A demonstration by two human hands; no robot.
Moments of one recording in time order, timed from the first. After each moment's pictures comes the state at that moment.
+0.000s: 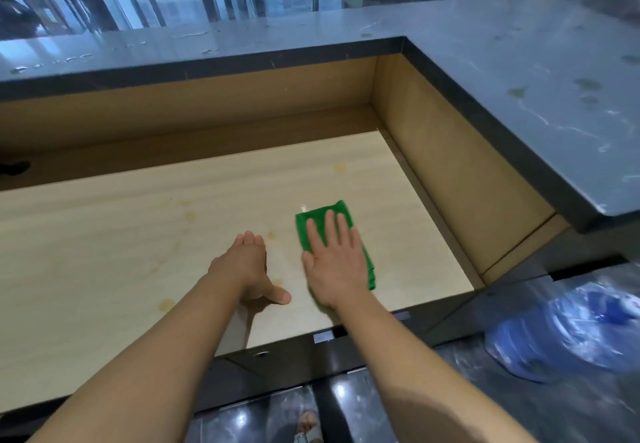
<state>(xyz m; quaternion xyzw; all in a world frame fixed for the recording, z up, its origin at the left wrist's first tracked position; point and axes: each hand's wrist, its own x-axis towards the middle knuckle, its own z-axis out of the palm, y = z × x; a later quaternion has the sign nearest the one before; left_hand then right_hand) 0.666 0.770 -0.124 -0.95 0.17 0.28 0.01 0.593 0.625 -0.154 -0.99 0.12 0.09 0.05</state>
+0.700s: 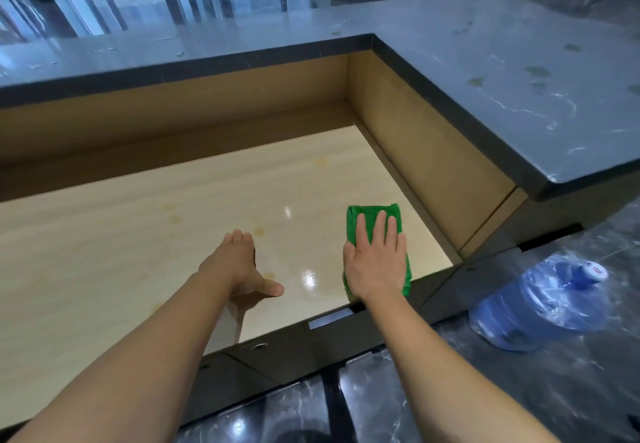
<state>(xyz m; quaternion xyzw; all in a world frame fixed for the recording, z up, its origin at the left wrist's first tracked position) 0.667 0.775 -0.121 -0.94 0.19 0.27 -0.02 0.546 0.587 -0.155 -0.95 0.31 0.06 0.06</state>
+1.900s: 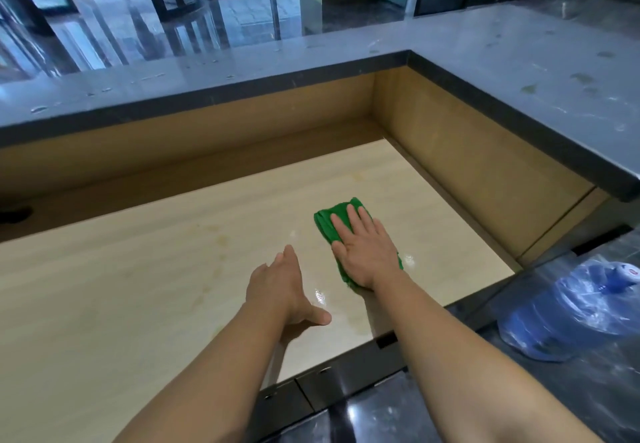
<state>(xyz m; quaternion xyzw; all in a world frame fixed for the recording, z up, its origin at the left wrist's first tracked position) 0.672 0.803 -0.123 -0.94 0.24 0.24 -0.03 0.635 0.635 -0.155 -0.98 0.16 0.08 0.08</state>
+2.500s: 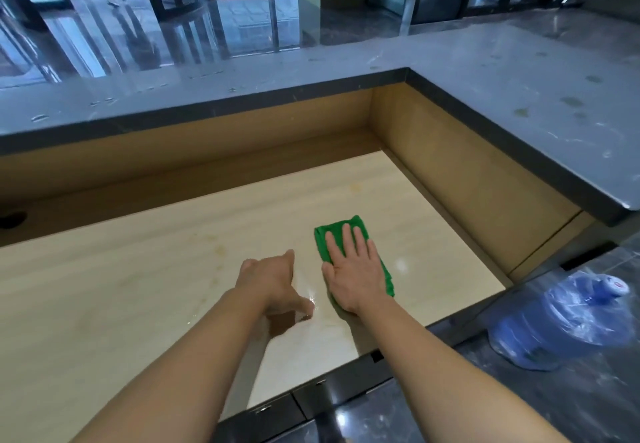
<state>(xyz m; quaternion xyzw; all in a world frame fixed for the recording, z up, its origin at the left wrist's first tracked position) 0.699 0.802 -0.098 -0.93 0.29 0.22 -0.03 0.631 0.661 -0.151 -0.98 0.19 0.10 0.06</state>
